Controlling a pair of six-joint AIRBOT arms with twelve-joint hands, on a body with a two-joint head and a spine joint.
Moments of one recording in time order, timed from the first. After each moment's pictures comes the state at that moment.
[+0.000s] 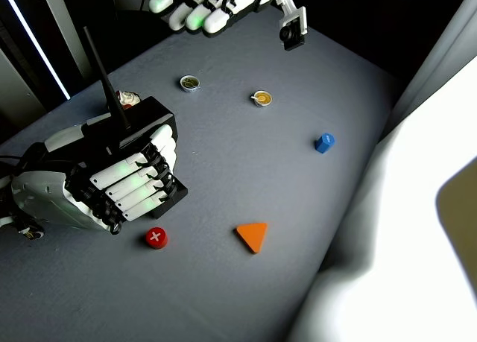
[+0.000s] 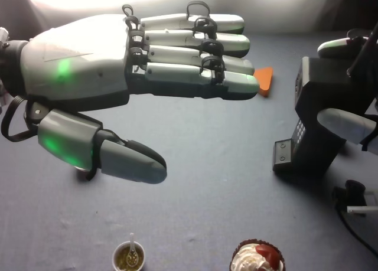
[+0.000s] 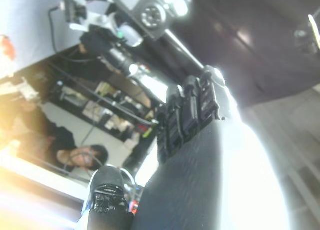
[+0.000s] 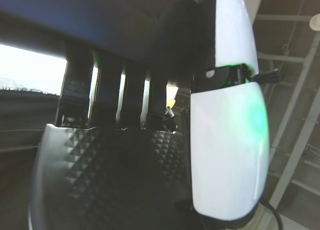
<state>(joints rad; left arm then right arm) 0.43 -0.70 1.34 0.95 -1.31 0.05 -0.83 -1.30 1.29 0.35 1.66 0.23</state>
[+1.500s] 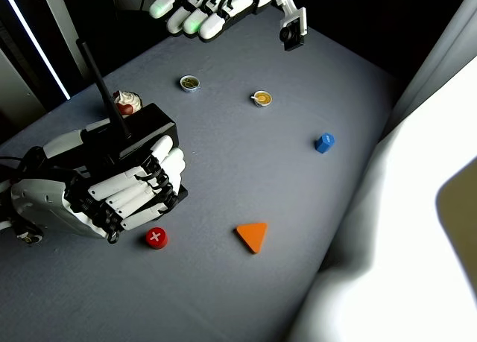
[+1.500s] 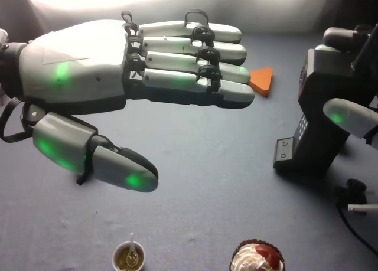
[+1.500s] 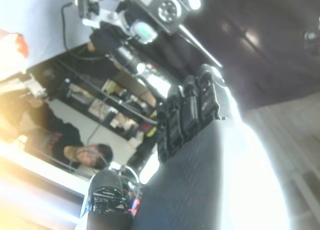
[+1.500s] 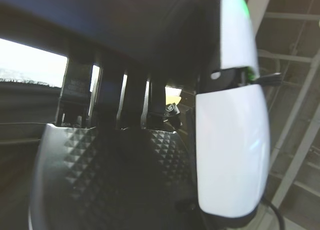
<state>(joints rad) 0.43 -0.70 1.36 0.98 -1.32 0.02 -0.83 -1.31 1.30 0.38 1.65 0.23</state>
